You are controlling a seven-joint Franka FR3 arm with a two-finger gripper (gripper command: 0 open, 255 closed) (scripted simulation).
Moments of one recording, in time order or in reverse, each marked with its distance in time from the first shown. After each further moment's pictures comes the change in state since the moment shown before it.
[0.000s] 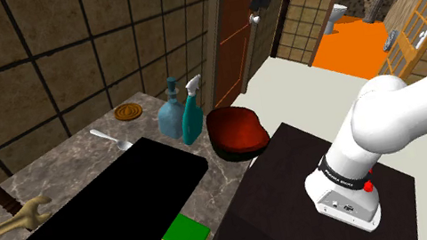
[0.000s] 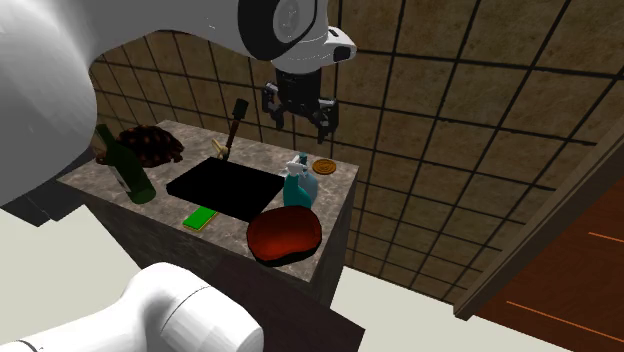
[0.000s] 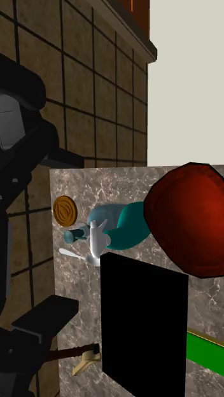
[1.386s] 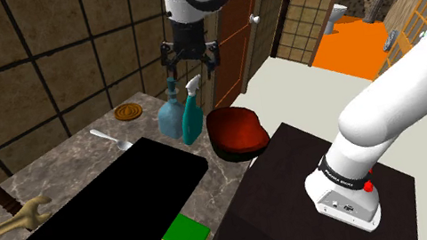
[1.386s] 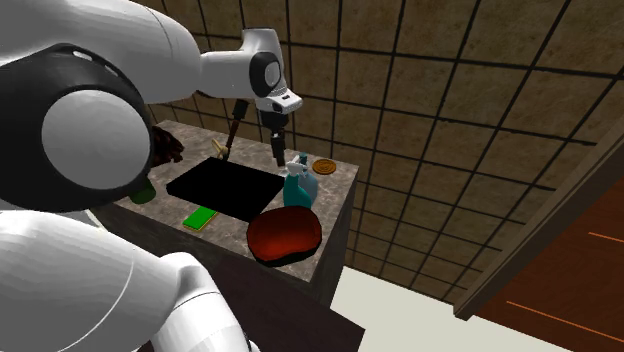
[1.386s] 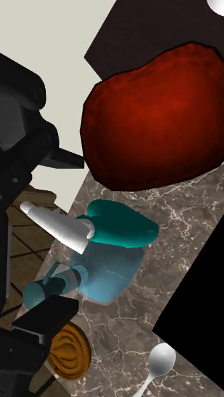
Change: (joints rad) arm -0.330 0.512 0.684 0.074 -0.036 0.247 1.405
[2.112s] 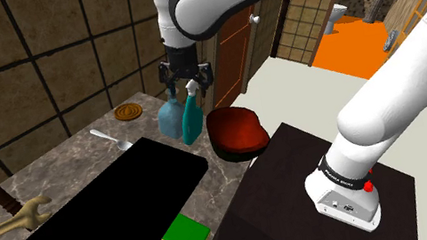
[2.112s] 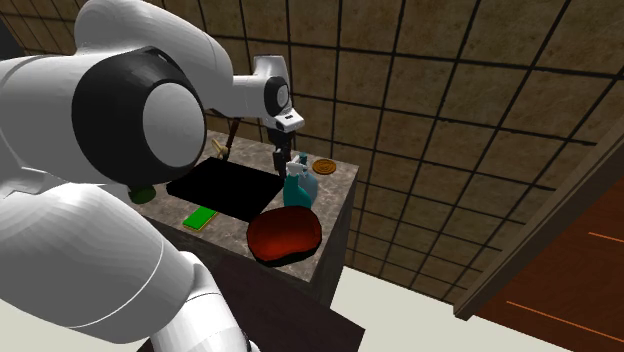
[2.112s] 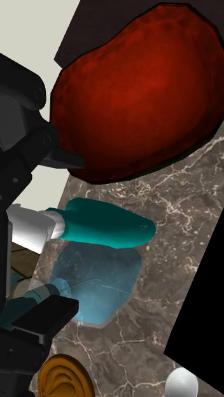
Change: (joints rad) arm -0.037 0.142 0.058 -0.026 -0.074 0.105 0.204
